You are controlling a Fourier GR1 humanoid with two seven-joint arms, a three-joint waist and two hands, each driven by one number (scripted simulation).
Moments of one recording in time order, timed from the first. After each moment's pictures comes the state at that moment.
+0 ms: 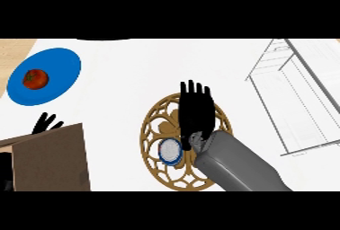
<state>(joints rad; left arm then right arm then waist) 0.08 0.70 -0.34 -1.53 0.67 0.30 -0.04 -0.68 -0.10 0.67 -1.35 0.80 0.24 1.05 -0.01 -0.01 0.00</state>
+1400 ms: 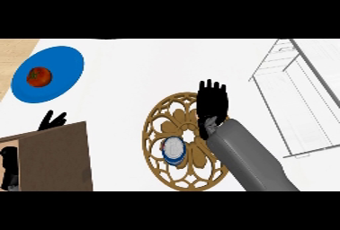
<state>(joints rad) 0.03 0.71 -0.37 -1.47 0.70 0.27 -0.04 -0.66 -0.09 0.52 -1.10 0.94 0.30 0.90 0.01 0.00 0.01</state>
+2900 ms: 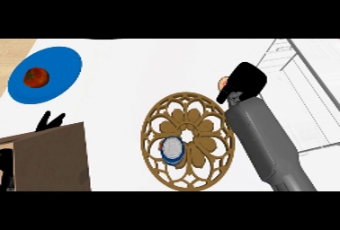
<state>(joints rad) 0.04 0.72 -0.39 -1.49 0.72 0.33 -0.06 -0.74 -0.09 0.17 -1.01 1.13 0.01 1.14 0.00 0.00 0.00</state>
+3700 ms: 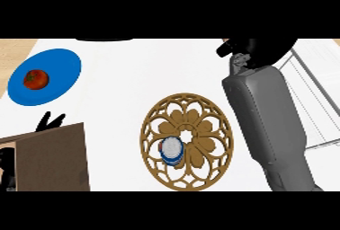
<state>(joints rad) 0.04 0.74 -0.40 -1.48 0.74 0.34 -0.05 -0.96 -0.01 -0.02 -1.28 1.42 -0.05 1.24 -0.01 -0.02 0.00</state>
